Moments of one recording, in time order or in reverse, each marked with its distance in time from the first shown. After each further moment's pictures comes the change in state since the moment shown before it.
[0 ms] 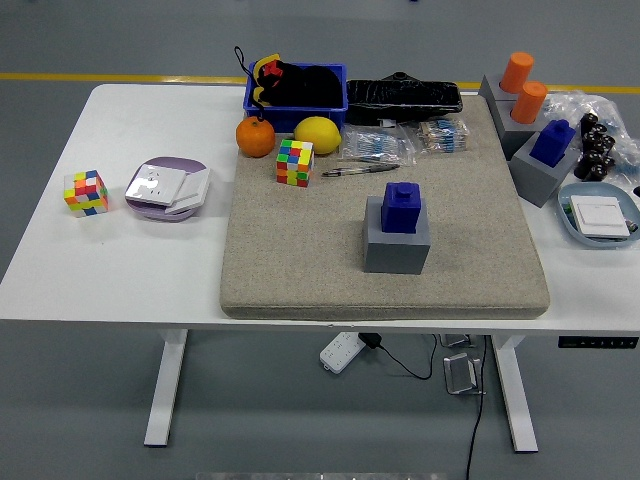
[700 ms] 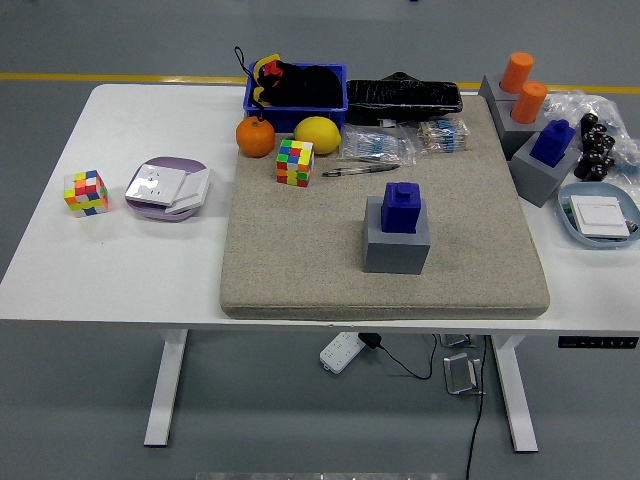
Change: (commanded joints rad) left arm 0.006 -0.003 -0.008 0.001 0.003 0.000 0.000; right arm -0.053 0.017 0.129 0.041 -0.020 0.004 -0.032
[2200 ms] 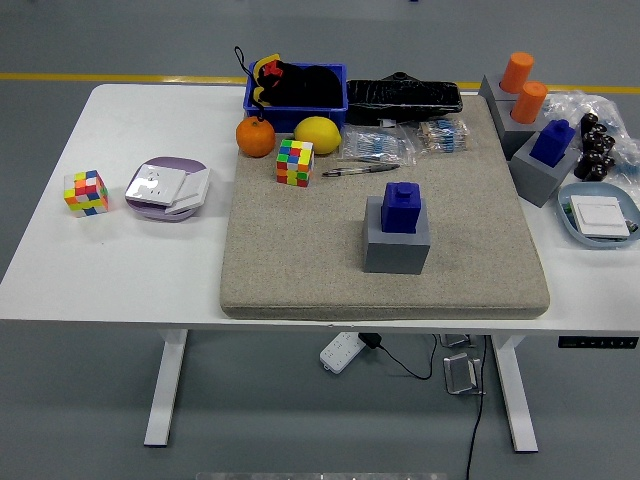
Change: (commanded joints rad) left arm 0.003 -0.003 -0.014 0.002 0.001 0.000 0.000; right arm -0.004 0.007 0.038 0.012 -0.009 -0.003 -0.013
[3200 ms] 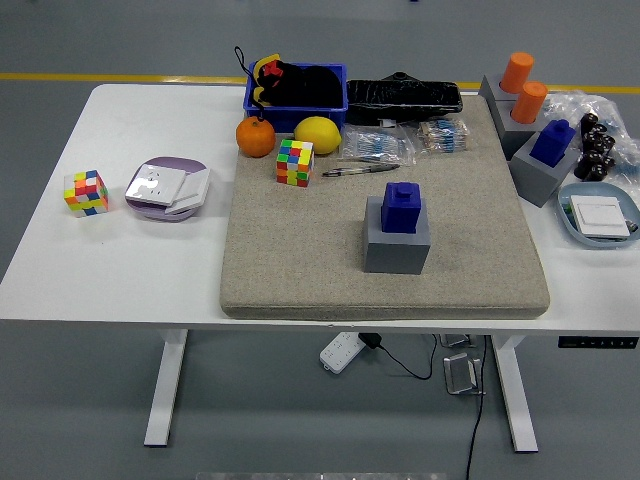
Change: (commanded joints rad) left arm 0.002 0.007 0.017 -0.002 -0.004 -0.006 -0.001; right arm -0.003 -0.001 -0.008 0.001 -0.005 -0.002 -0.002
